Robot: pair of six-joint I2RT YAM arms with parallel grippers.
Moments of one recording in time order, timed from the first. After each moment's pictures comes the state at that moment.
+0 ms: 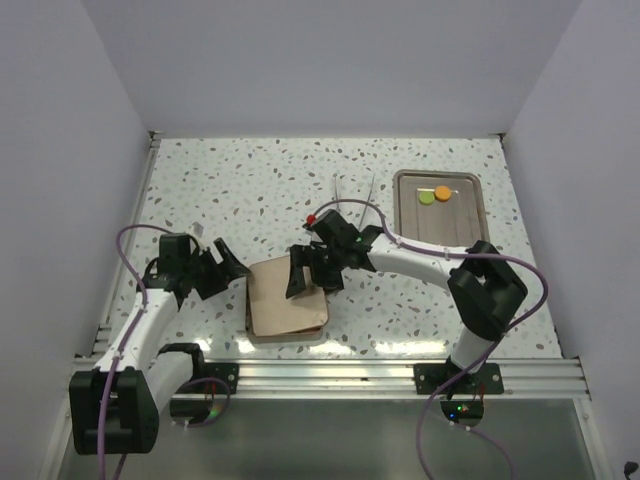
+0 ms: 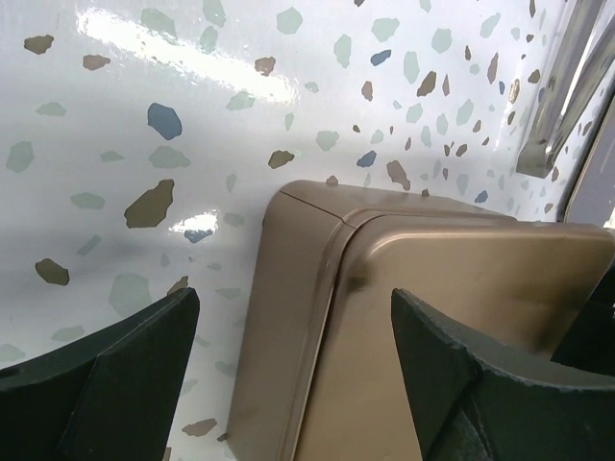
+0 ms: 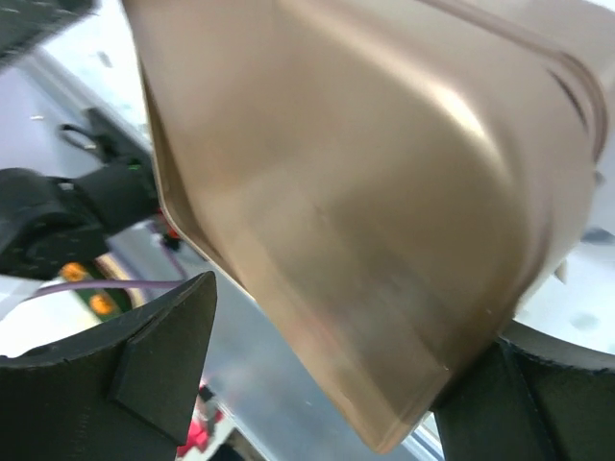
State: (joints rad) left arm 0.03 0.96 0.49 -0.43 0.38 -0.58; right arm 0.86 1.73 1.12 -0.36 -0.43 0.80
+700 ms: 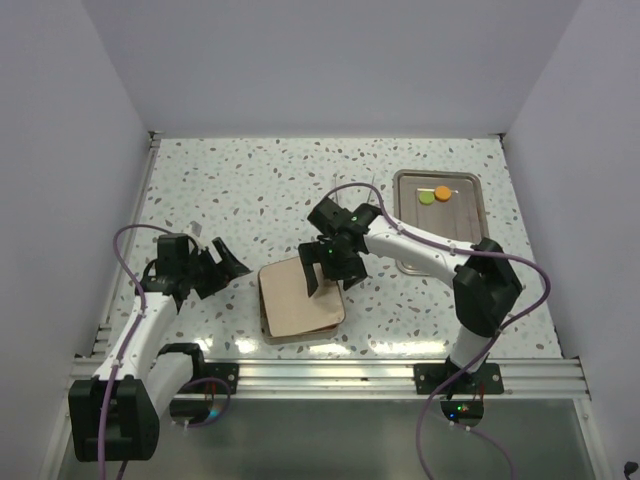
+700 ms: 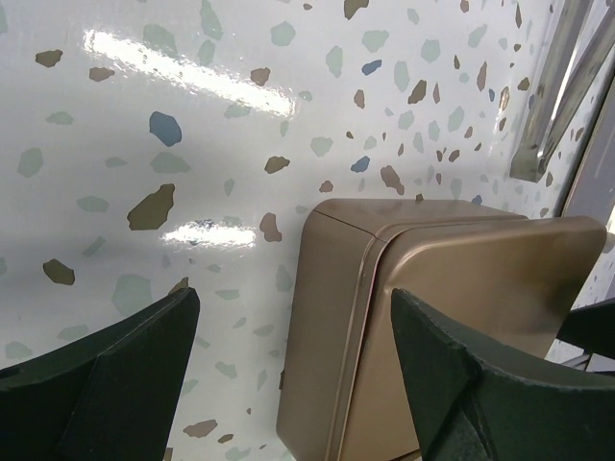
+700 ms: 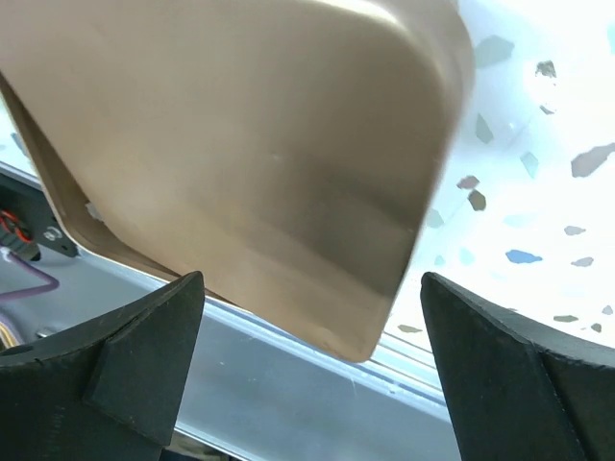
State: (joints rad) left arm 0.03 0.92 0.49 -0.44 0.37 -0.58; right arm 0.86 1.76 1.40 -0.92 -0.17 0.61
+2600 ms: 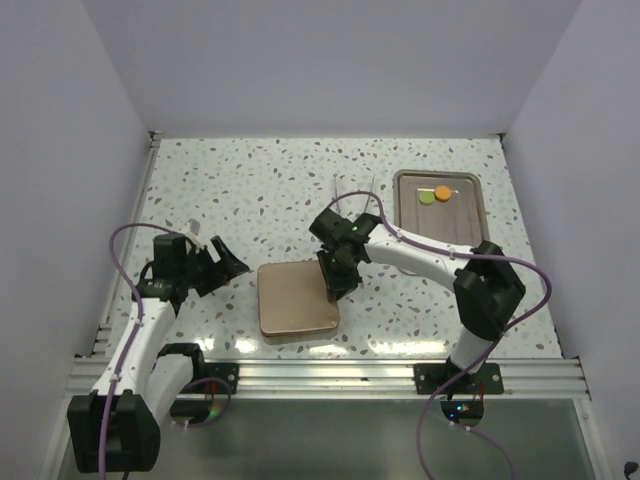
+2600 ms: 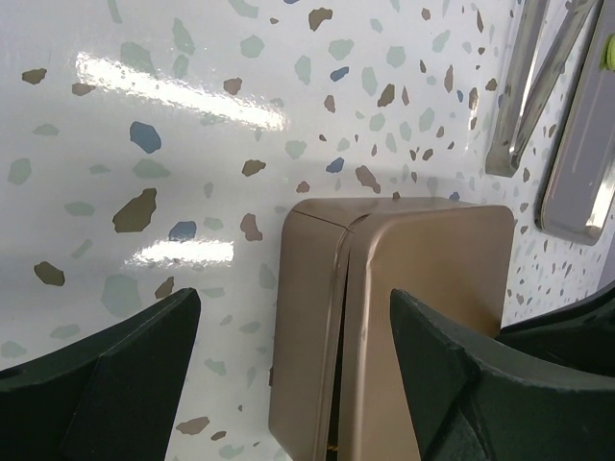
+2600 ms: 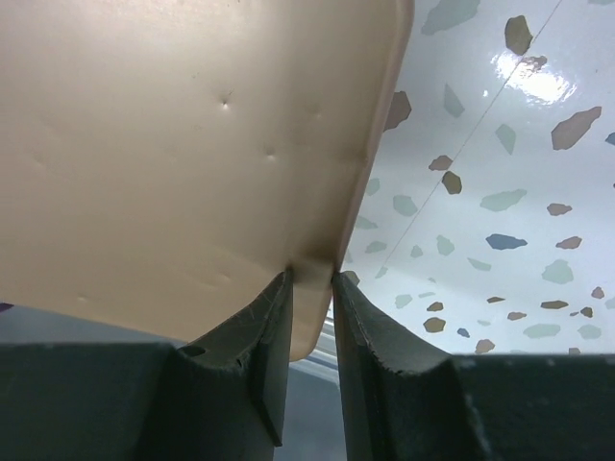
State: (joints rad) left arm 0.03 0.86 0.50 -0.47 0.38 -0.57; right arm 0.87 1.74 1.31 -0.90 -0.11 0.65
